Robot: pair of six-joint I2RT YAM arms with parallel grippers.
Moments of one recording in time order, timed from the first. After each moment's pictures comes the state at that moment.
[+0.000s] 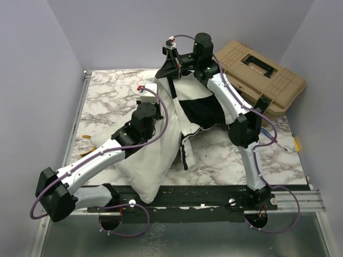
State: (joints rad) left arm -0.80 1.17 0.95 0.06 -0.65 -0.19; right arm 0.50 2.31 2.40 0.05 -1.38 1.56
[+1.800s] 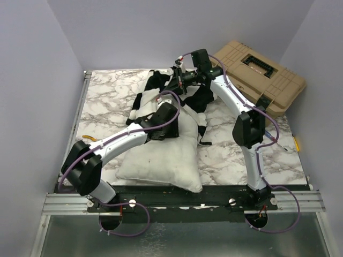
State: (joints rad) left arm -0.76 1.49 1.09 -0.49 -0.12 -0.69; right arm 0.47 2.27 2.22 -0.61 -1.15 0.90
